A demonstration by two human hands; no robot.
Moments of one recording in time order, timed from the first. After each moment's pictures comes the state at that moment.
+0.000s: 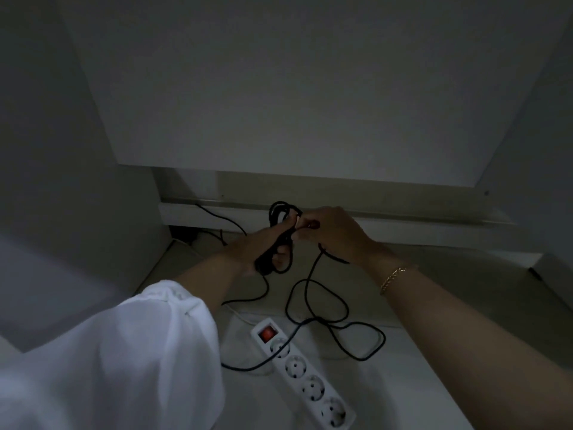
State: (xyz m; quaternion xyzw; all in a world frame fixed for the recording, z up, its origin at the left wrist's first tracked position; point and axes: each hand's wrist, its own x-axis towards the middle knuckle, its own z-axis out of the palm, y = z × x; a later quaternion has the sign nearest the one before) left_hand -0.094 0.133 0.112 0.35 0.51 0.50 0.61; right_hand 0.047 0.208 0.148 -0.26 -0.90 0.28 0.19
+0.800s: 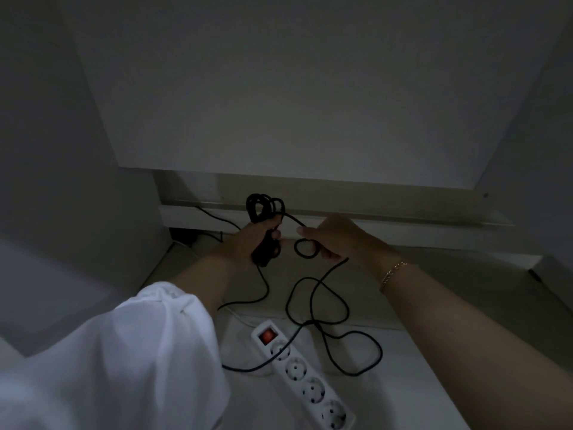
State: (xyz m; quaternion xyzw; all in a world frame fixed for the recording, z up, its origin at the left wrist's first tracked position) left_hand -0.104 0.135 0.113 0.26 0.52 0.63 0.52; right_hand 0.047 0.211 0.150 -0.41 -0.84 0.34 0.10
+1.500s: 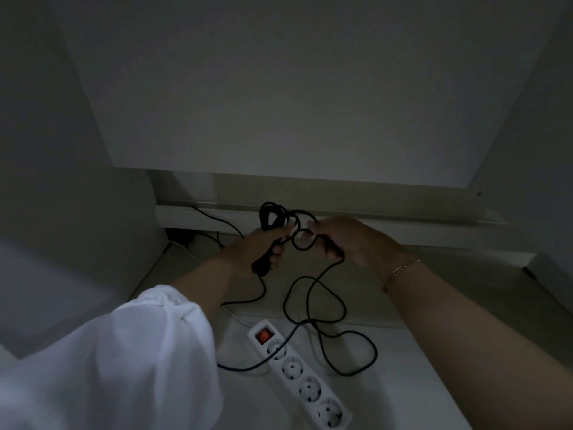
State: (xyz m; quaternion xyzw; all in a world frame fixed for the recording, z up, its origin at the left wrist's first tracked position) left_hand -0.098 0.137 0.103 0.33 0.57 0.52 0.54; right_hand 0.061 0.209 0.154 -0.39 -0.72 0.56 0.12
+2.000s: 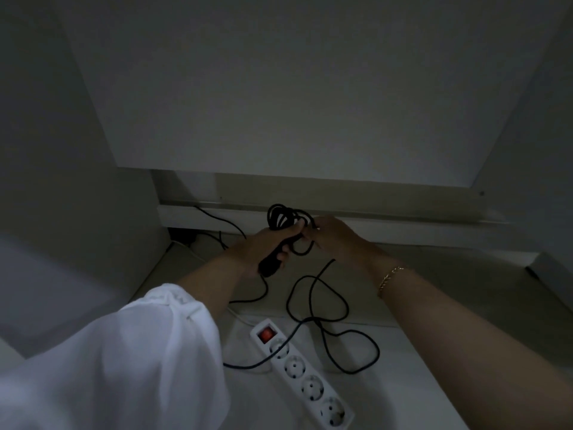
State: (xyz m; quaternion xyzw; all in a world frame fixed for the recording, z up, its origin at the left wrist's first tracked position) left_hand -0.089 0.136 0.111 0.34 0.58 0.50 0.55; right_hand 0.044 0.203 0.148 -0.37 -0.85 0.35 0.12
